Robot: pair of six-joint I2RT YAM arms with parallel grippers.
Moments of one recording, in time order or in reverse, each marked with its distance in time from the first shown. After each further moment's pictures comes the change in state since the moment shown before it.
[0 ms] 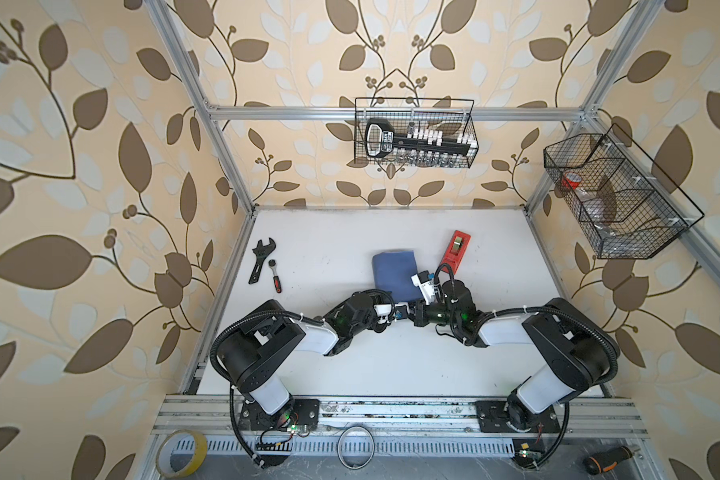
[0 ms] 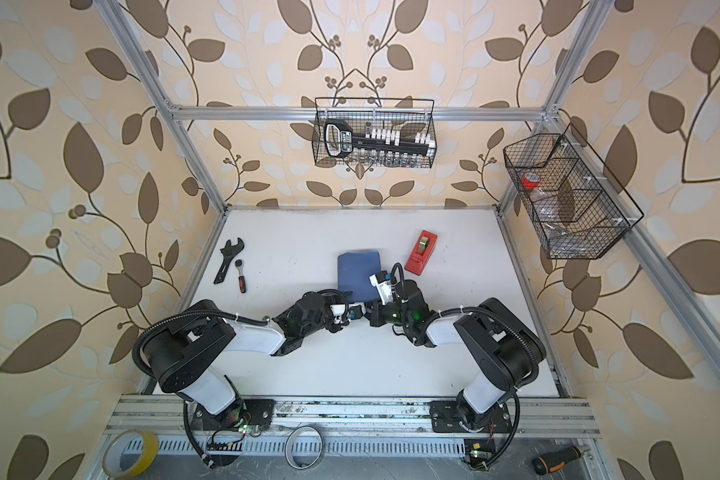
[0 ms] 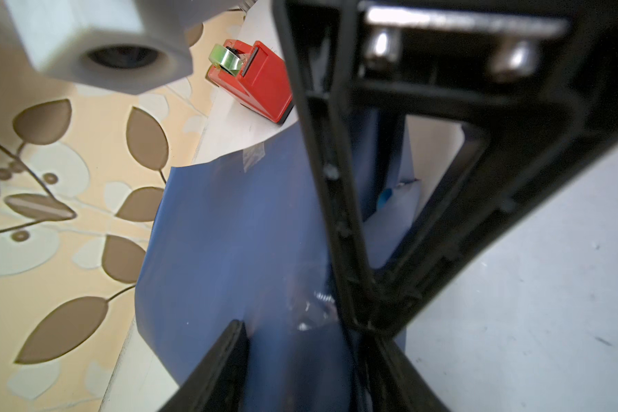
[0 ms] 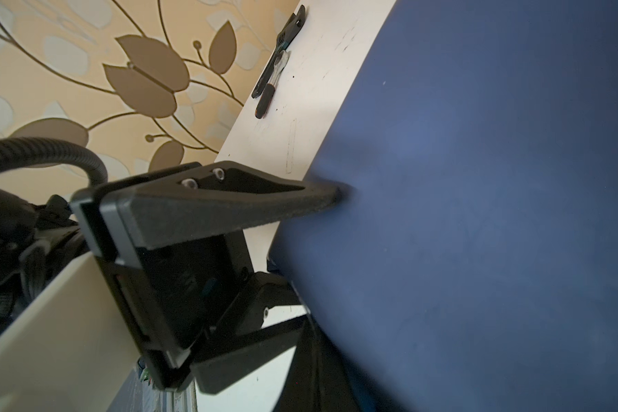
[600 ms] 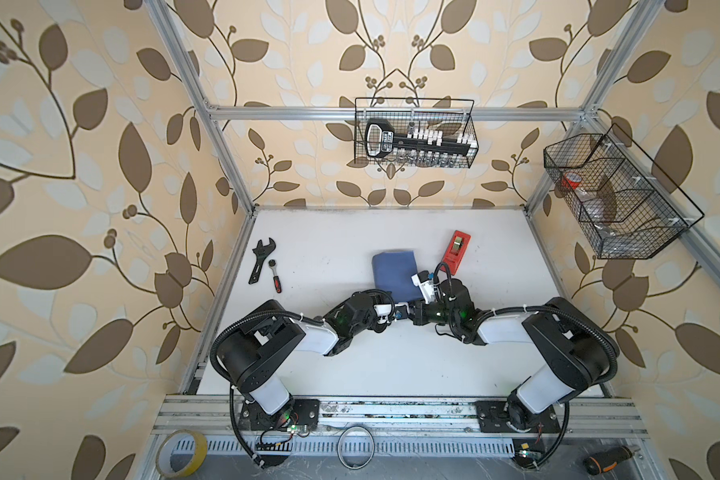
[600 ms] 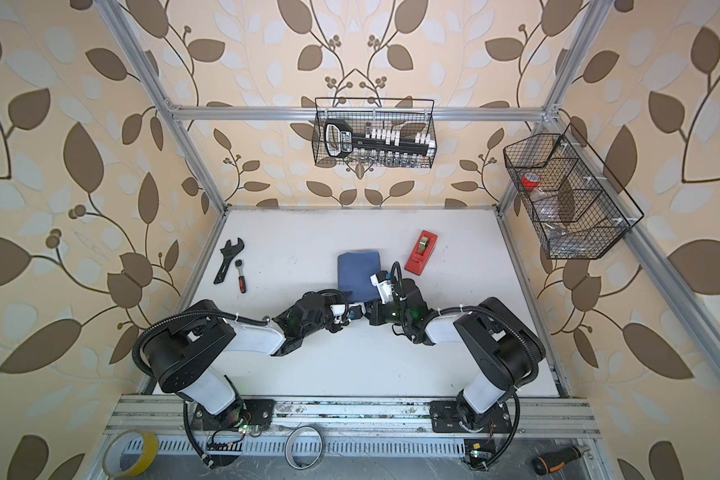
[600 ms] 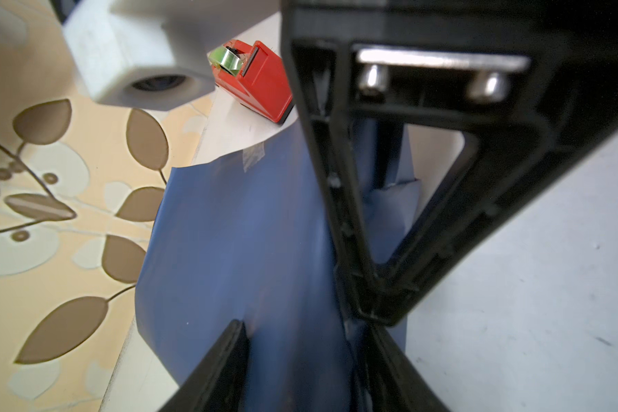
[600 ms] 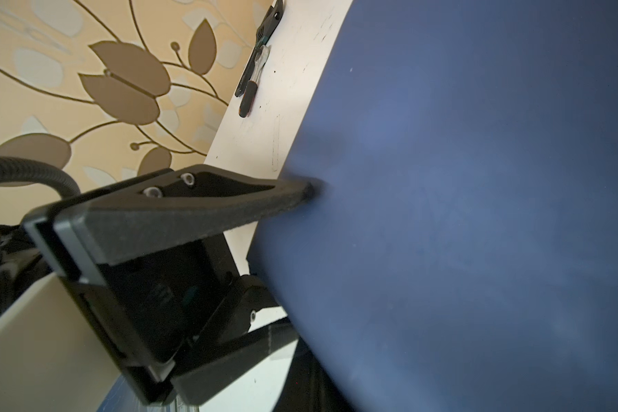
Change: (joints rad) left arm 0.000 0.000 0.000 0.000 0.000 0.000; right arm -0.001 0.002 0.024 -0.069 0.026 0.044
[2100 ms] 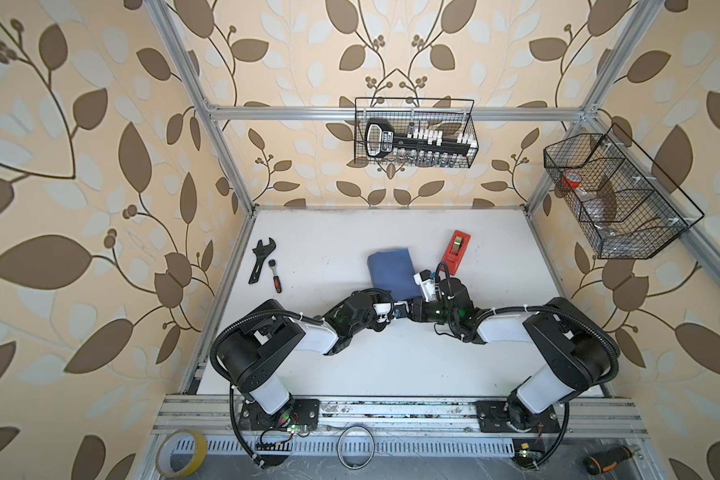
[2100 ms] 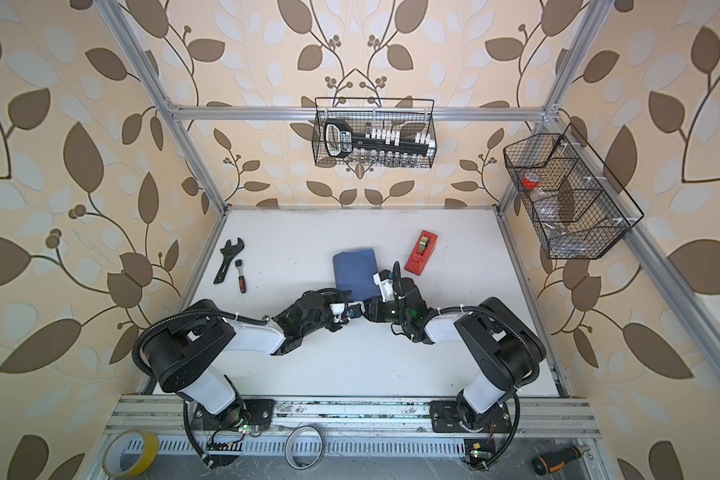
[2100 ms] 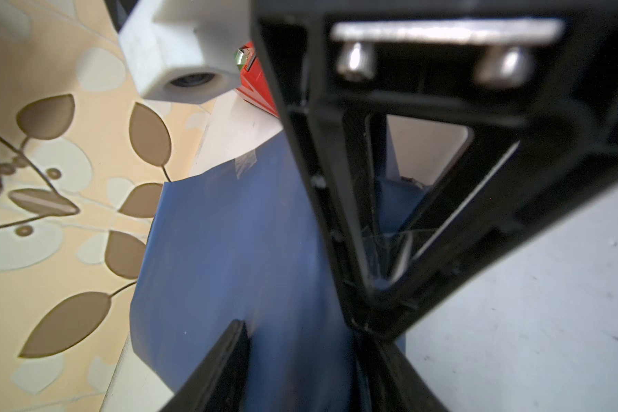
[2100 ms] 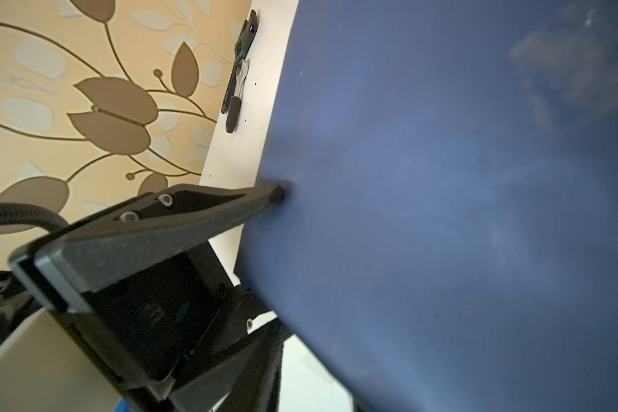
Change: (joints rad) left arm 0.000 0.000 0.002 -0.002 -0.003 0.000; right arm 0.002 -0.007 0.013 -0.040 0.046 0.109
